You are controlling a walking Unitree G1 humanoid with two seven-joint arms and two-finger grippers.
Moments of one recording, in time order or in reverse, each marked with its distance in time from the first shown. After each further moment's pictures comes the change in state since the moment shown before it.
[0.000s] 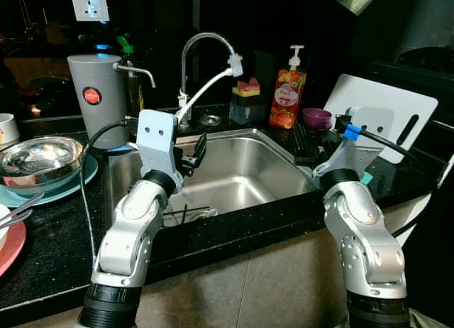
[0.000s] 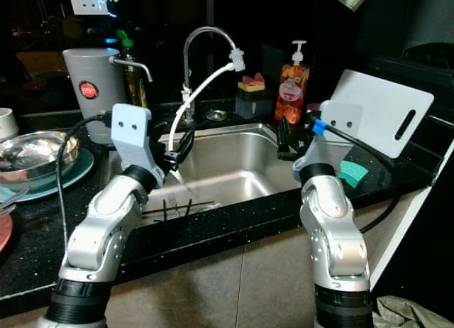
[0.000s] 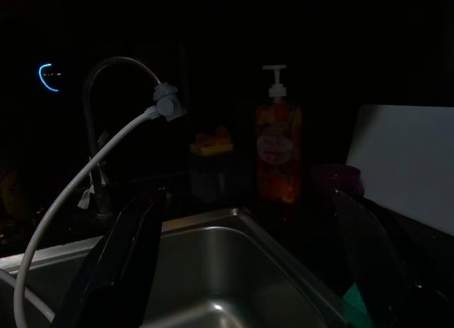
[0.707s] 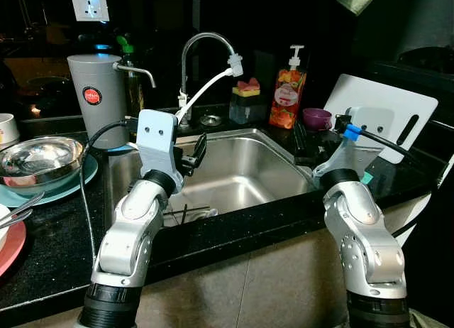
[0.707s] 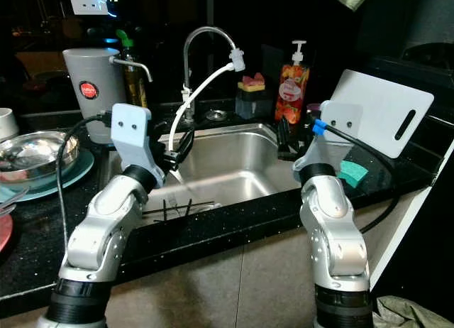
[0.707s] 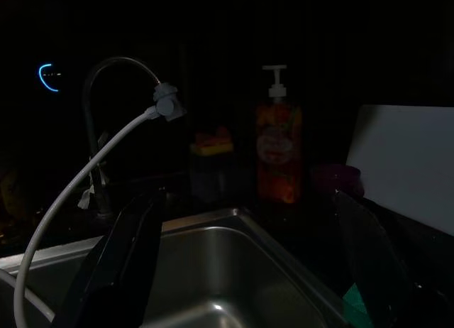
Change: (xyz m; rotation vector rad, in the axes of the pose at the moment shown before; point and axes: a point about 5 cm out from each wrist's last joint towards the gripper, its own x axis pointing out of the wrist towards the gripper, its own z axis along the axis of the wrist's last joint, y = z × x) left arm 0.000 0.000 0.000 0.000 -0.003 0.000; right arm 0.000 0.000 0.000 0.000 0.000 0.000
